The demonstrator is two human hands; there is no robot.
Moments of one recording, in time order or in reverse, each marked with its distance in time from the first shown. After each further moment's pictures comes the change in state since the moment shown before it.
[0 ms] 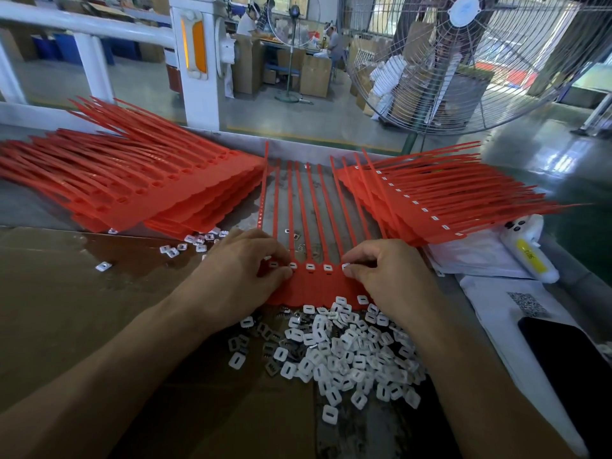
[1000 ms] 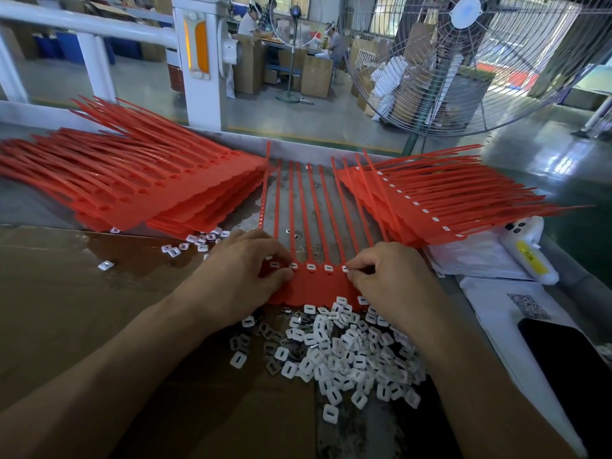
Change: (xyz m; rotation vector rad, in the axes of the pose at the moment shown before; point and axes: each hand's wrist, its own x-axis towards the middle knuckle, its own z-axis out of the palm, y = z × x) left_hand 0.001 -0.002 0.000 0.009 -0.022 -0.015; right_hand -0.011 -0.016 -0.007 -0.199 -0.027 -0.040
